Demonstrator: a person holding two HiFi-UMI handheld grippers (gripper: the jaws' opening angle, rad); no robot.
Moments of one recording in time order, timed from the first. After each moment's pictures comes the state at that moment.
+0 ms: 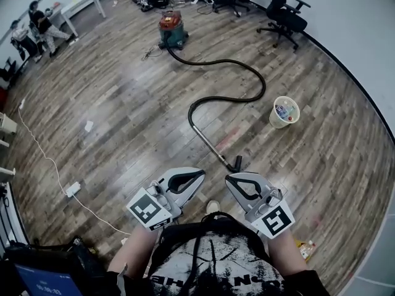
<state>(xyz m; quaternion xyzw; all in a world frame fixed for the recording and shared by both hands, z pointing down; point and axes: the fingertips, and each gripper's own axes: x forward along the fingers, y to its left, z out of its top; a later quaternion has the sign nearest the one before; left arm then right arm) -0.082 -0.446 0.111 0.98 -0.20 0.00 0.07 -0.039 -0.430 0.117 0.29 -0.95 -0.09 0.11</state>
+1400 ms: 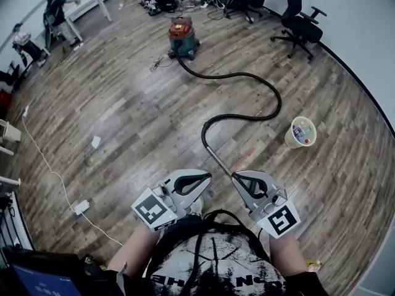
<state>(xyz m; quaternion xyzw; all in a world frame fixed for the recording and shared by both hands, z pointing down) -0.141 -0.648 0.112 0.98 -0.19 0.03 0.06 -0.103 -0.648 0.086 0.32 -0.94 -0.08 0.00</state>
